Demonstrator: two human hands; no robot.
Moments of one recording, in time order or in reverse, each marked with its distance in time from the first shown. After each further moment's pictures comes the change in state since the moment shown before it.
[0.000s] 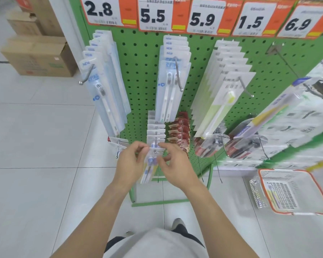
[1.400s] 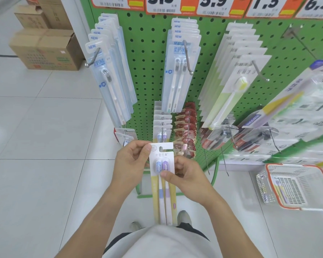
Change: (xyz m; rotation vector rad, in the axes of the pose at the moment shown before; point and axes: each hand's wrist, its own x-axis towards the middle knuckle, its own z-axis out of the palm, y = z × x) left_hand -0.043 0.036 -0.022 -0.388 0.030 -0.179; right_hand -0.057 -0.001 -0.009 0.607 -0.235 0.159
